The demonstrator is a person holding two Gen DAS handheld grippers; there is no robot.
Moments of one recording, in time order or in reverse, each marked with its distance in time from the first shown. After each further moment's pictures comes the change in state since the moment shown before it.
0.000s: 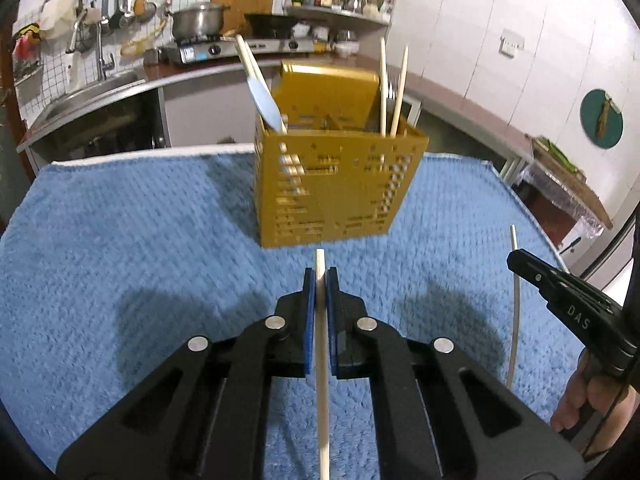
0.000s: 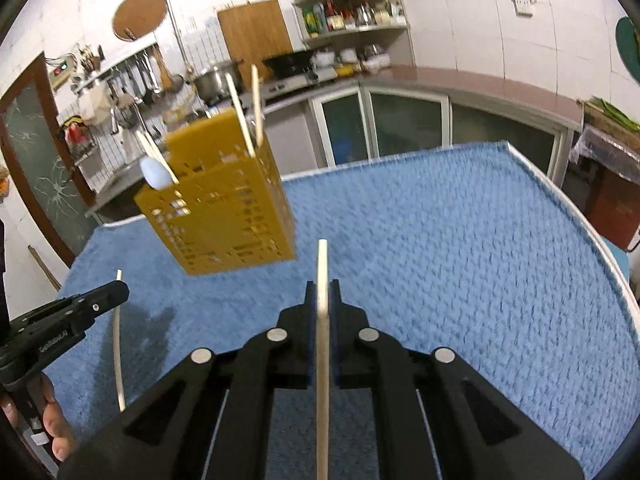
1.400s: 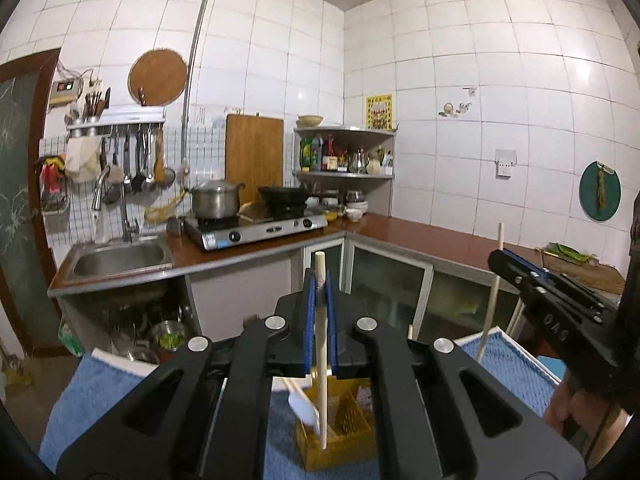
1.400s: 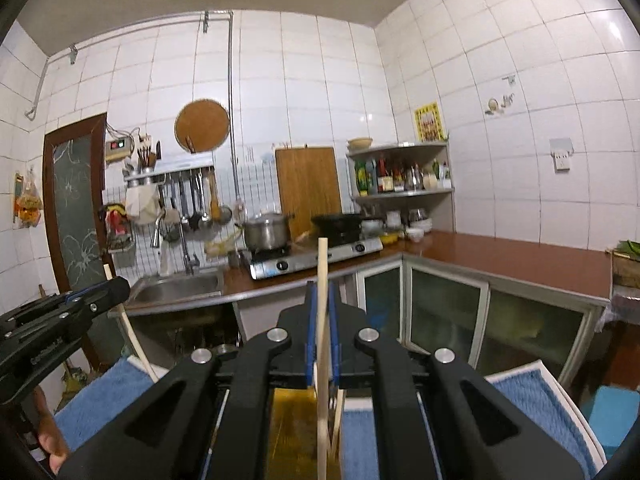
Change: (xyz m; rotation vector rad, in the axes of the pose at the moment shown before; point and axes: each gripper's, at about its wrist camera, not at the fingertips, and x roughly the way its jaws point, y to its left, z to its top) left arm -0.099 -0.014 0.173 0.104 -0.560 0.084; right arm -0.064 0.086 0.182 -0.155 -0.540 0.103
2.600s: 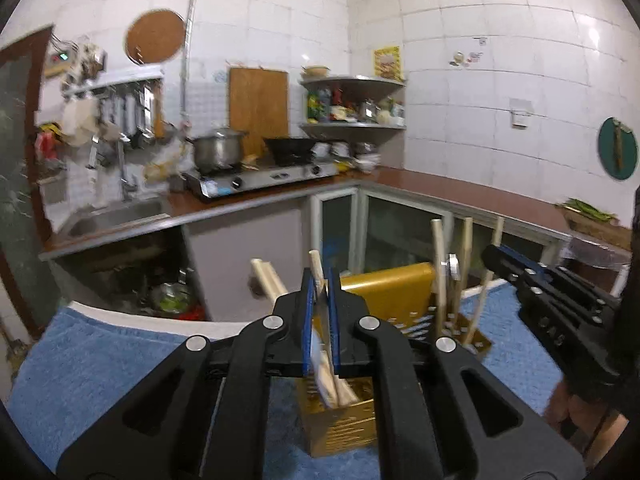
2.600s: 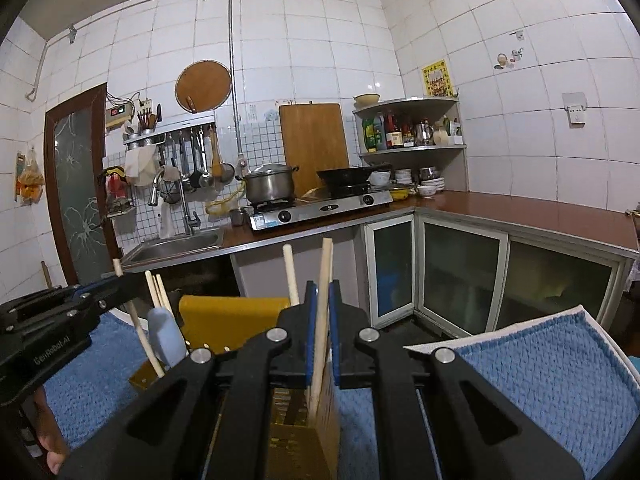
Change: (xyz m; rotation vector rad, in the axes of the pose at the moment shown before) left arm 0.070 0.001 -0.123 0.024 0.130 0.063; right arm 0.075 -0.020 -0.134 0.018 0.116 0.041
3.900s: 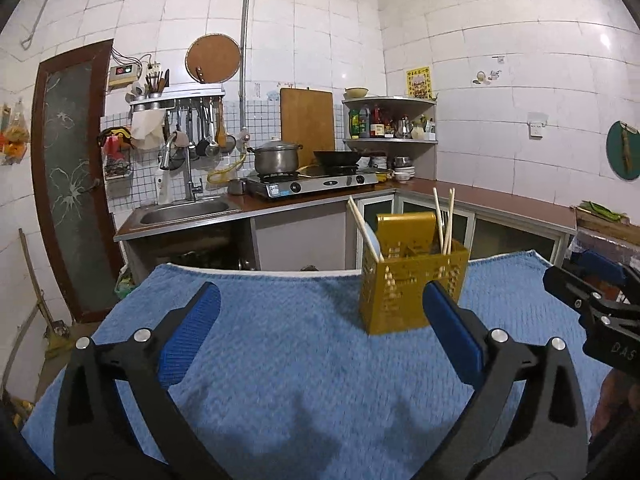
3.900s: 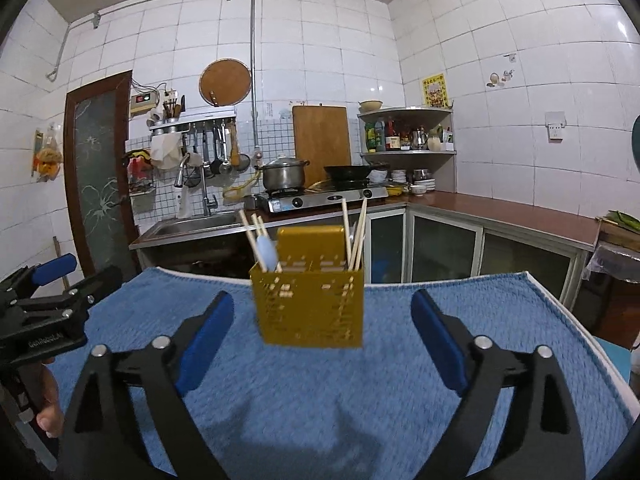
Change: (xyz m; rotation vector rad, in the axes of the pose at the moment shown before) left arm -0.208 0.050 -0.075 -0.026 -0.050 0.125; right arm -0.212 0.063 -0.055 -0.062 0.018 -0.029
